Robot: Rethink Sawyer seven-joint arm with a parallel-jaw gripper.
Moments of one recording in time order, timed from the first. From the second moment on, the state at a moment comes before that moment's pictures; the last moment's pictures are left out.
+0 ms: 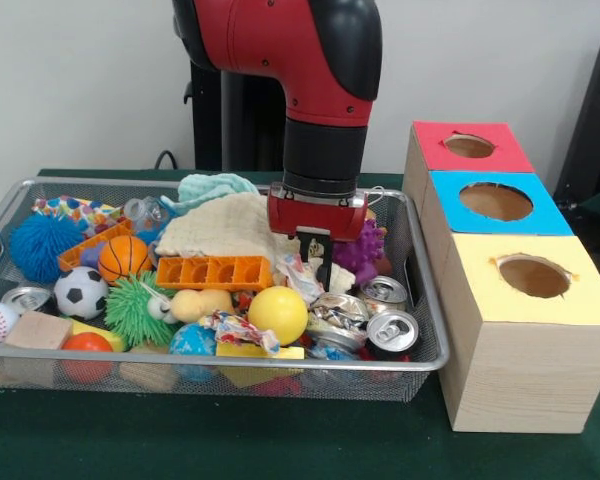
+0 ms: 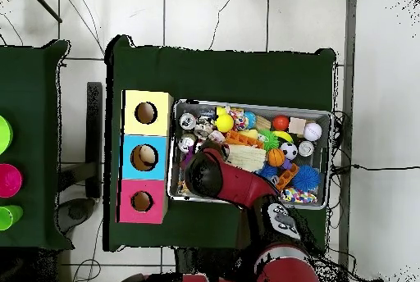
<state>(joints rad) -0.24 -0.50 -0.01 1.84 0.10 -0.06 1.58</state>
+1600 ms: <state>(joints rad) -0.13 -0.65 -0.09 1.90 0.12 0.14 1.58</state>
